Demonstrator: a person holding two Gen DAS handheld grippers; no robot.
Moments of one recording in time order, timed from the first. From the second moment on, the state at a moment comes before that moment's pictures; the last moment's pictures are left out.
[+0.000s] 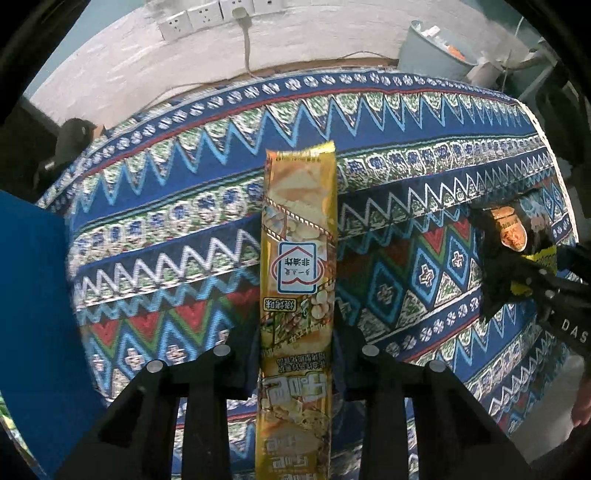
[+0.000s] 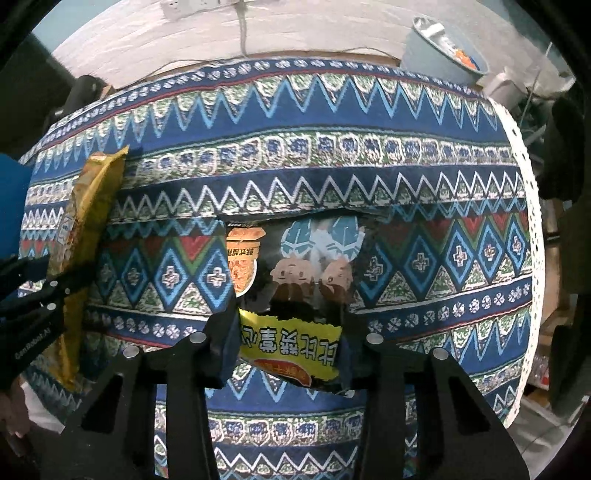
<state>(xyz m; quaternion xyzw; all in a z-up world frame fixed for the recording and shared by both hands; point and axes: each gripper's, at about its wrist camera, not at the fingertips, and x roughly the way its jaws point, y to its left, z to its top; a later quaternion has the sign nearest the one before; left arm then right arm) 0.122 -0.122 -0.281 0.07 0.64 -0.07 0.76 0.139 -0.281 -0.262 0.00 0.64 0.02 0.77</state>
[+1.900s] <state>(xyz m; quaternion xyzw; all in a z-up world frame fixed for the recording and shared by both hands) 0.027 0.061 -0.081 0.01 0.48 -0.01 0.88 0.112 -0.055 -0.070 -0.08 0.47 0.23 0.85</state>
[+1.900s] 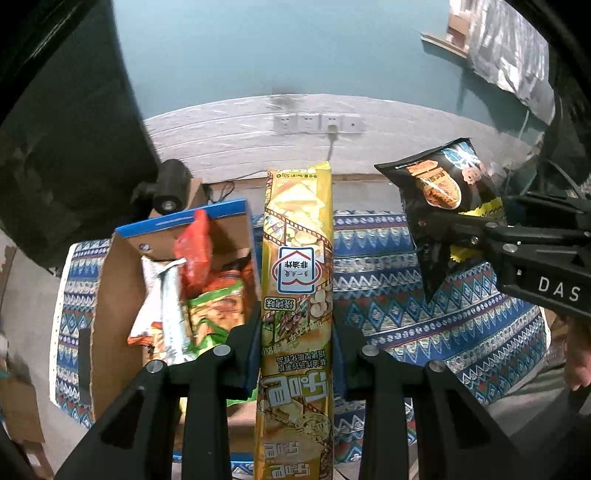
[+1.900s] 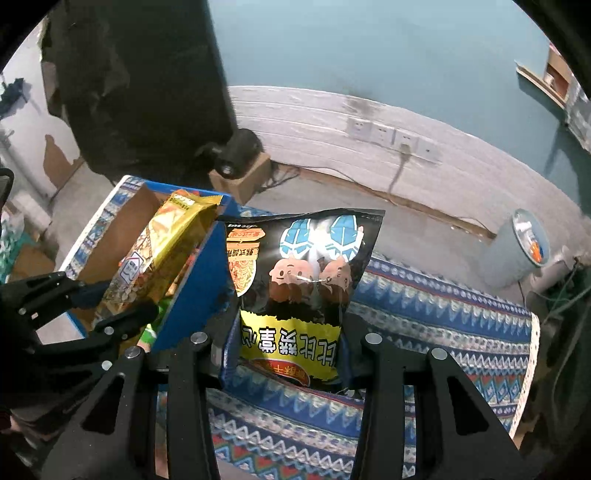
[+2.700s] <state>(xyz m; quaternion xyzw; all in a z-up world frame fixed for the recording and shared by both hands) -0.004 0.193 -0.091 -0.08 0.48 0.08 0.87 0.112 0.098 -0.087 -0.15 0.48 0.31 0.81</state>
